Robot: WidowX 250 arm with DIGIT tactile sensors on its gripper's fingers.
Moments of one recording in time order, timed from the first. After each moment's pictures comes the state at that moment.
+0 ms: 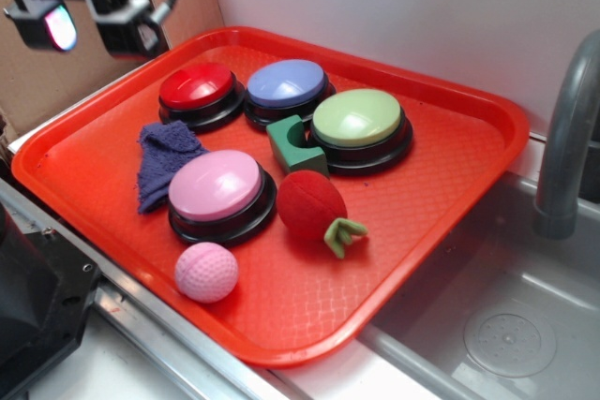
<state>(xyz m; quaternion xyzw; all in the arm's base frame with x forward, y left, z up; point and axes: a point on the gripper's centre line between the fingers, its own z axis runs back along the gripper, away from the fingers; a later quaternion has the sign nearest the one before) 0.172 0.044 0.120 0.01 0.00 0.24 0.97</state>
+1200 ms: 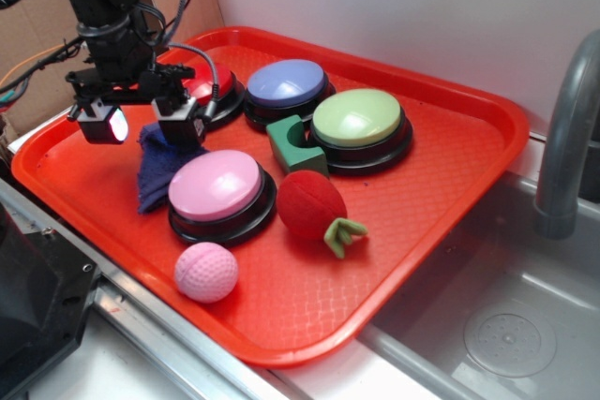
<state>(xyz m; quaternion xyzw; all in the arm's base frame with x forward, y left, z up) 0.191 0.065 0.034 0.01 -0.03 0.31 0.95</state>
